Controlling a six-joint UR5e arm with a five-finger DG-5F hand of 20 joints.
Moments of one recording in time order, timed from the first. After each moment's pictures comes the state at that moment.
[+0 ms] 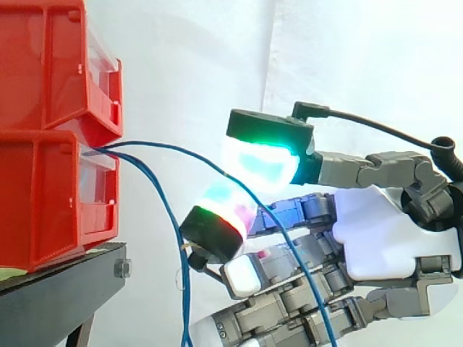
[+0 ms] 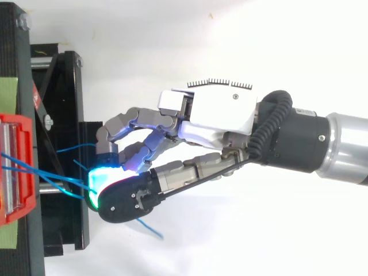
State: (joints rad) arm 0.18 -2.33 -1.18 -2.84 -1.21 0.15
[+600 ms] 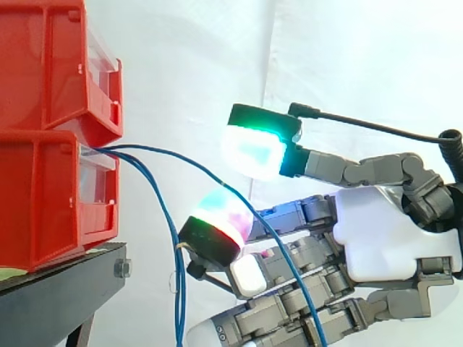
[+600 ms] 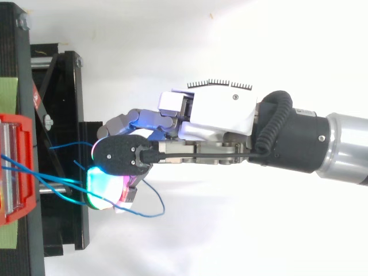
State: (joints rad) arm 0.18 -2.33 -1.18 -2.84 -1.21 0.15
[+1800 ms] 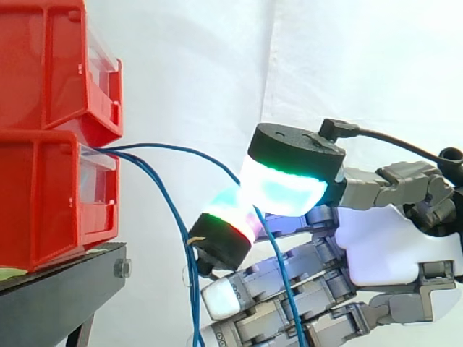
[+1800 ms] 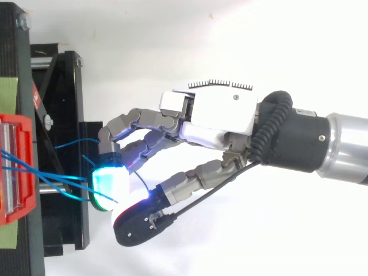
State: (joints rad) arm 0.18 -2.33 -1.19 -2.84 -1.21 0.15
